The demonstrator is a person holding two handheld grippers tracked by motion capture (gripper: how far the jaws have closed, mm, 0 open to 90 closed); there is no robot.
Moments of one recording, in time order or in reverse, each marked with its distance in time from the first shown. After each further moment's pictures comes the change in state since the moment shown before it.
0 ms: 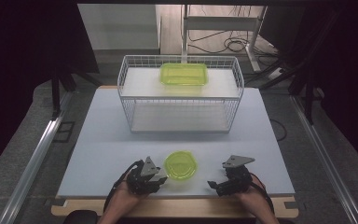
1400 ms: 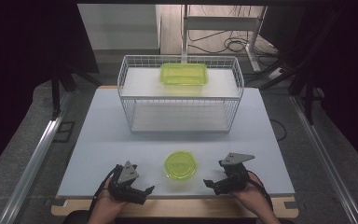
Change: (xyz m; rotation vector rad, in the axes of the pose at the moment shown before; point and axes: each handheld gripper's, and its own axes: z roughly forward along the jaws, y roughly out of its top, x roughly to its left) left arm 0.015 -0.039 -0.028 -0.072 0.046 -0.082; right arm 0.004 0.012 0.000 -0.060 0.075 0.041
